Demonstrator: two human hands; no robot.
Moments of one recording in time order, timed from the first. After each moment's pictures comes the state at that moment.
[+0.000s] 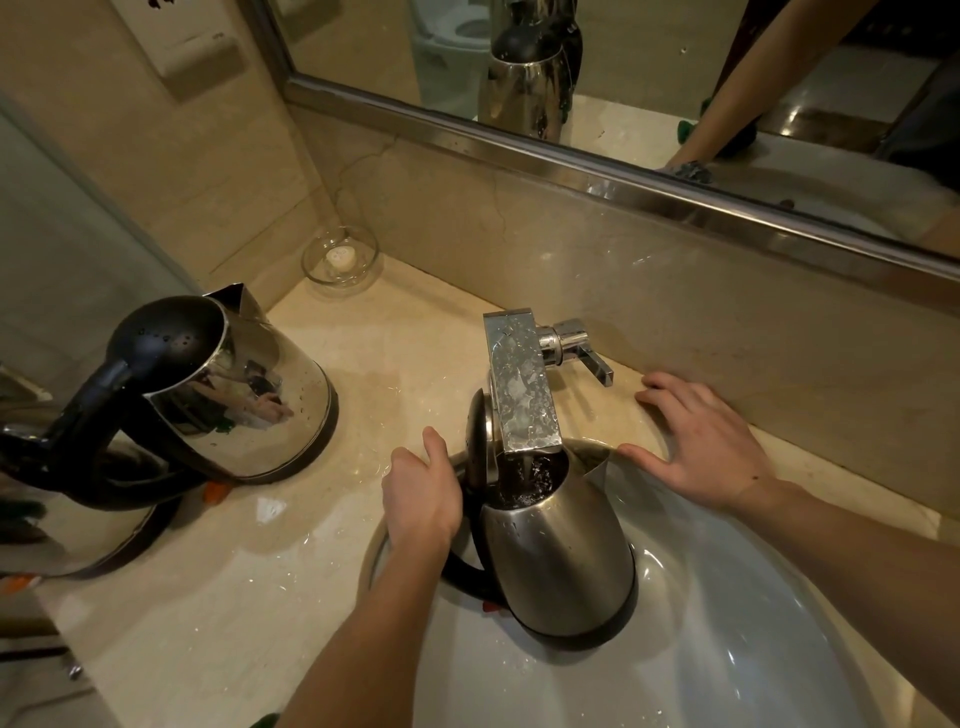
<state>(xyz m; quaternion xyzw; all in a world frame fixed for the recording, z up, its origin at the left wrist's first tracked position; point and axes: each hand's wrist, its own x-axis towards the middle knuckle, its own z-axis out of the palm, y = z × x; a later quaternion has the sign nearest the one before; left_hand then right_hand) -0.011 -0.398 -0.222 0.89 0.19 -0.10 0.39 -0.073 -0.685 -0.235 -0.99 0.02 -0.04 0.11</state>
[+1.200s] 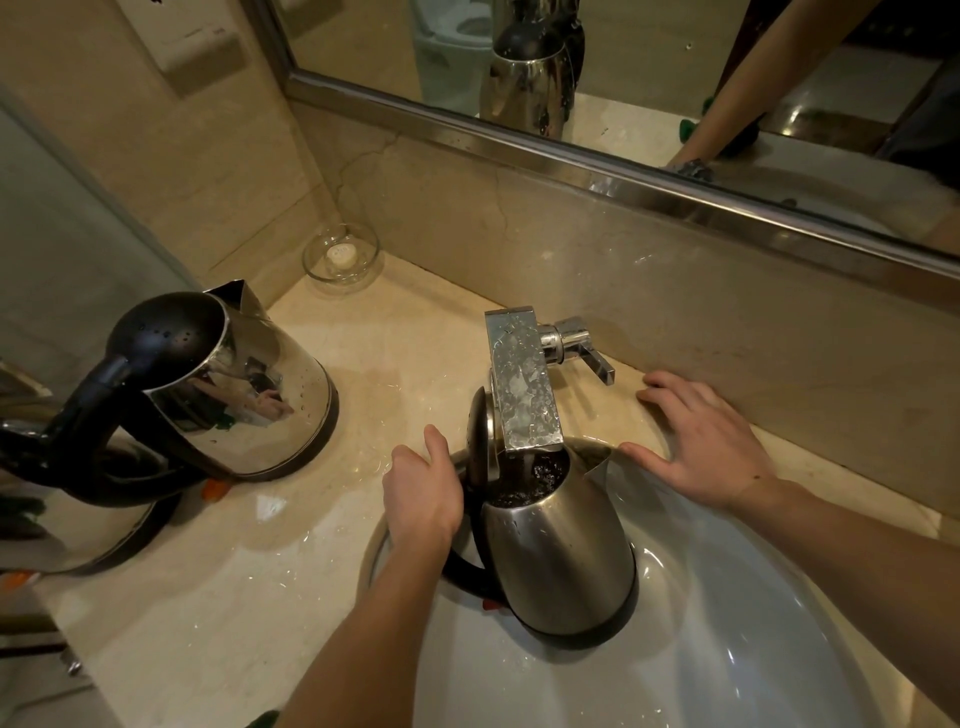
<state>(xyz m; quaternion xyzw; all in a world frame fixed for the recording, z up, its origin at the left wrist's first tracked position) -0.012 -0.399 -0.220 0.89 0.20 -0.10 0.39 -0.074 -0.684 -0.232 -0.99 0.03 -0.03 0.11</state>
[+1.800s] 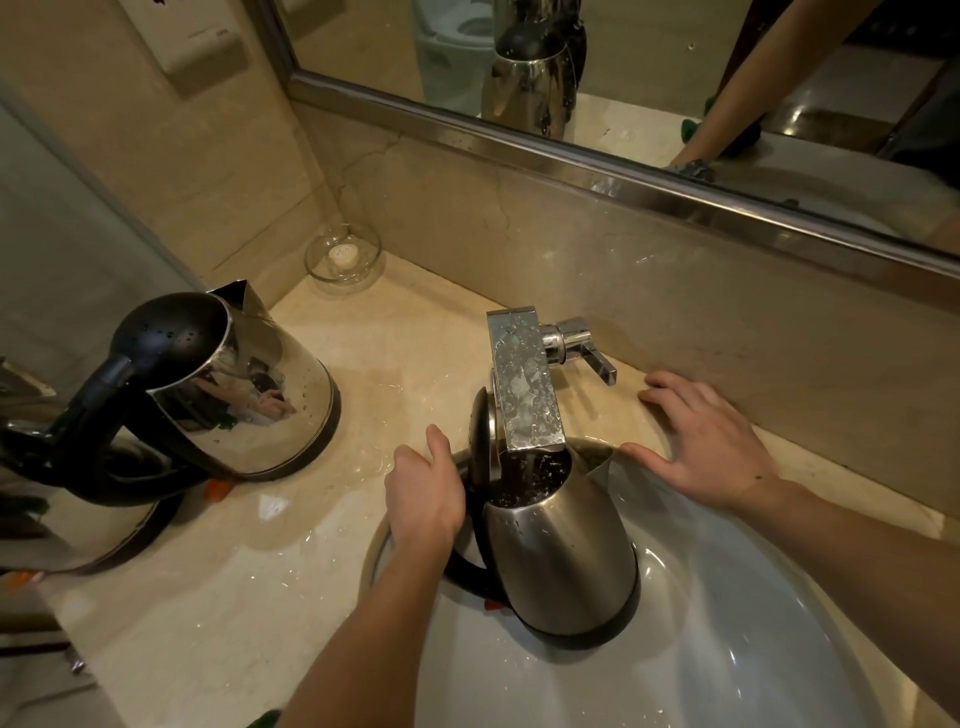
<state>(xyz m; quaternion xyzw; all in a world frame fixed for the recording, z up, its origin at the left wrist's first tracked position) -0.013 -0.399 -0.218 0.89 0.20 -0.10 0.40 -0.074 -0.684 -0.232 -0.99 0.03 -0.03 0.11</state>
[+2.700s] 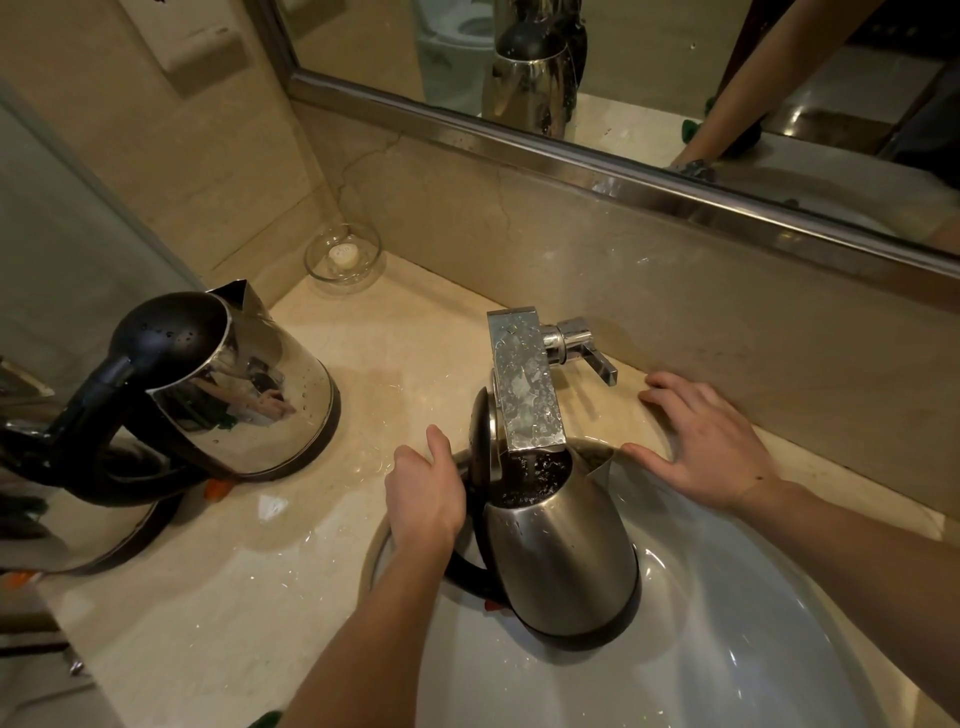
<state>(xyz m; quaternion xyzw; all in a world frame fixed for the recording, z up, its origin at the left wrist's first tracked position) -0.014 -0.400 -0.215 0.89 0.20 -0.10 0.40 -0.073 -0.684 -0.232 -0.99 0.03 -0.02 0.11</state>
